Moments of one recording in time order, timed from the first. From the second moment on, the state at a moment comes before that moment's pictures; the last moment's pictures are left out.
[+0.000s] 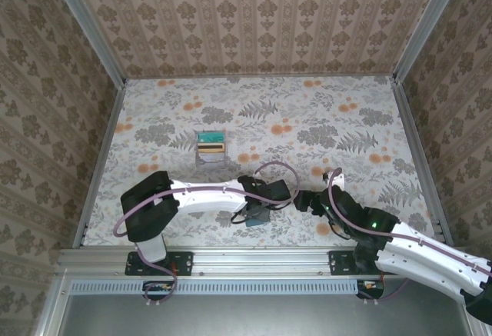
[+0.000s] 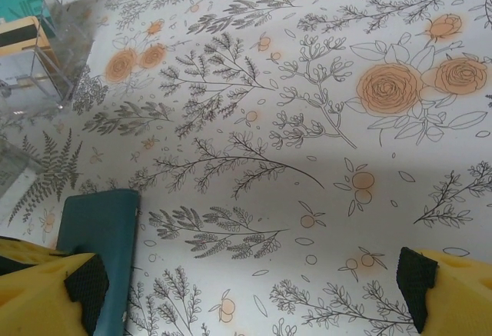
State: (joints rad) left arm -1.26 1.75 1.10 -0.79 -0.26 -0.87; right arm 0.89 0.59 0.37 -0.49 0.39 0.80
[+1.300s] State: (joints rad) left arm -1.23 1.20 0.76 -0.45 -0.23 -0.84; right arm 0.94 1.13 0.47 -0.08 0.05 0.82
